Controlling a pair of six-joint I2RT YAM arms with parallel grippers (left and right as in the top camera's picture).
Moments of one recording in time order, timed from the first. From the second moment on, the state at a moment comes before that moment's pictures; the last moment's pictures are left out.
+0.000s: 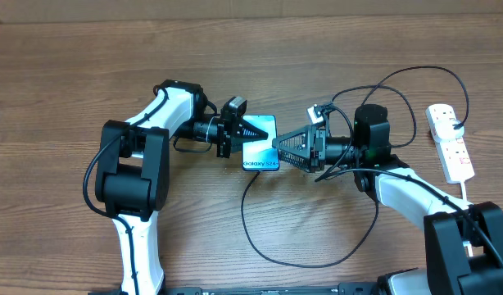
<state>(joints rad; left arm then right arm) -0.20 2.22 1.51 -1.33 1.53 0.08 0.21 1.59 0.66 0.46 -1.22 0.96</state>
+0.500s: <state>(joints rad) -0.20 2.22 1.51 -1.33 1.51 0.17 0.21 1.60 0.66 0.28 -1.22 0.74</state>
